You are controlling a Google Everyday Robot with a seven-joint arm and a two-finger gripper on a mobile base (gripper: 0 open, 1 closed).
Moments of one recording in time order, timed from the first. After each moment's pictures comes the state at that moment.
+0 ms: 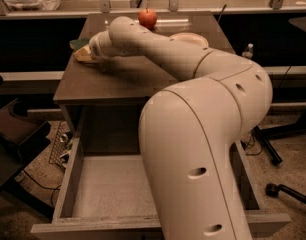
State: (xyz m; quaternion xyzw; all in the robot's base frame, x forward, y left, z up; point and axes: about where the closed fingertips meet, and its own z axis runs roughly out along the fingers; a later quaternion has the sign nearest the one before) arm 0.834 0.229 0.820 -0.39 0.76 0.23 0.47
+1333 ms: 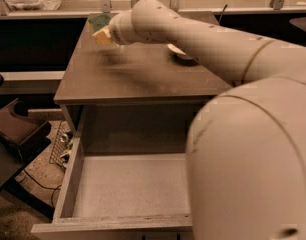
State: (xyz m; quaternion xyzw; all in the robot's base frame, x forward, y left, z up) arm 0.814 0.142 0.905 -0.38 0.73 0.16 0.54
